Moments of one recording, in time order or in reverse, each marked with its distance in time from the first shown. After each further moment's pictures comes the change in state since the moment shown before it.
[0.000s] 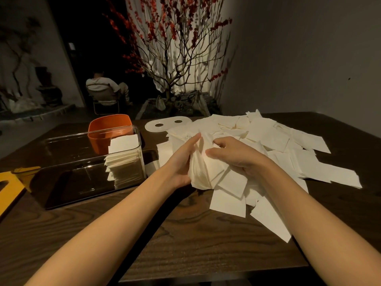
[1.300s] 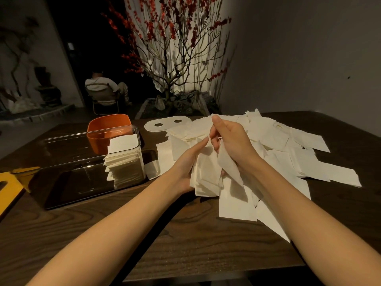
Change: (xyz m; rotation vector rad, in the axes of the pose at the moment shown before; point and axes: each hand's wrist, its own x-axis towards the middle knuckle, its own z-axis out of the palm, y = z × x) left_hand 0.016 -0.016 -0.002 -0.092 -0.181 0.009; right_hand 0.014 -0.003 0.010 0.309 0.365 -0.330
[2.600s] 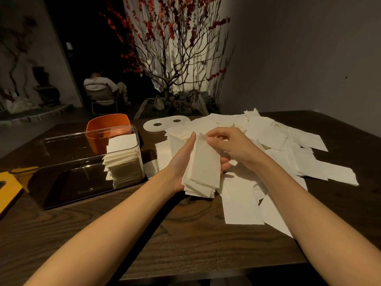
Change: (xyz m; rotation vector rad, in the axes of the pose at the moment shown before) left_hand 0.009 0.006 -0.015 -0.060 -0.196 -0.196; right_hand 0.006 0.018 -0.017 -0.154 -0.203 0.087
